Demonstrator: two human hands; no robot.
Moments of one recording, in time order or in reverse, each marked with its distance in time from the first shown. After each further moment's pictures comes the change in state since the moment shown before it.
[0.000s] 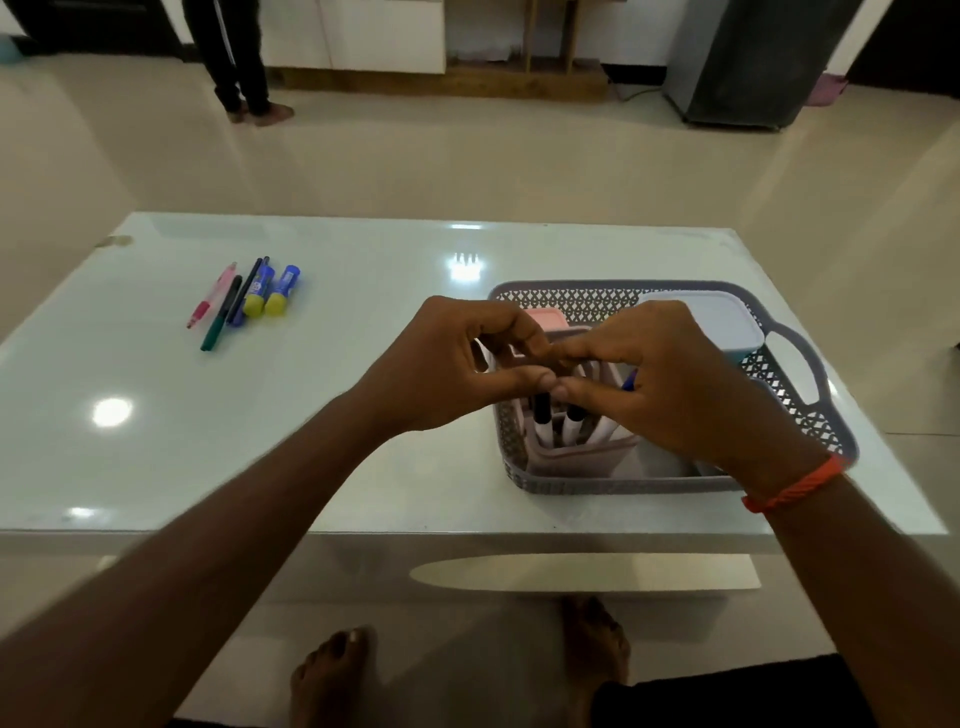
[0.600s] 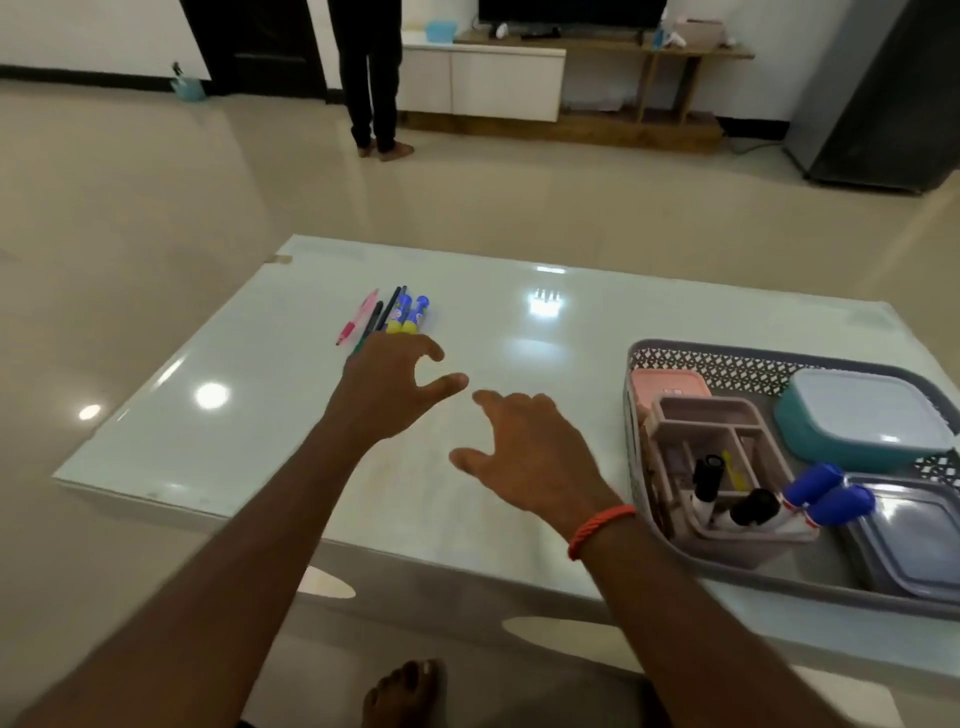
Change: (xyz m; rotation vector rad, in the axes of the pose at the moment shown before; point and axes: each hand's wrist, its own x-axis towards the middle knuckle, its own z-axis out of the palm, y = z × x) left_hand -0.089 -0.130 -0.106 0.602 0.218 -0.590; right_hand 0.106 -0.123 0.142 0.000 -0.320 0.327
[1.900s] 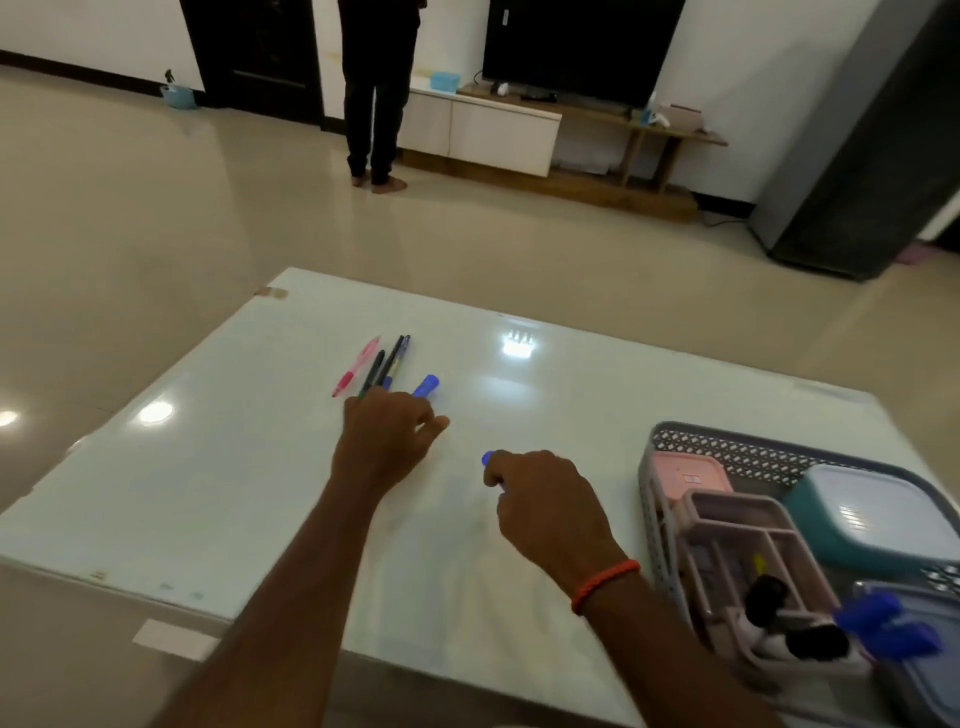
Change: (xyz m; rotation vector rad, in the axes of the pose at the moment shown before) left_hand 0.054 -0.058 0.049 0.103 0.127 0.058; right_hand 0.050 0.009 0.013 -0.137 0.116 -0.023
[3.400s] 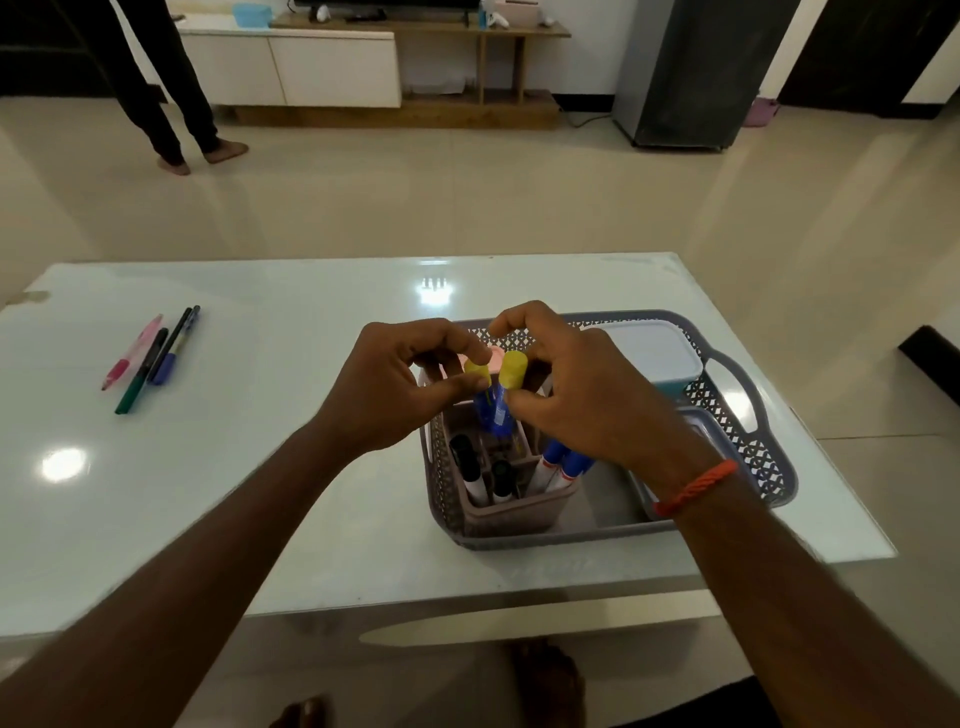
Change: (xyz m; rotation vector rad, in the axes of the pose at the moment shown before) left_hand -0.022 0.260 -0.027 -0.785 -0.143 0.516; right_hand -0.121 0.177 -0.124 0.380 0.156 0.027
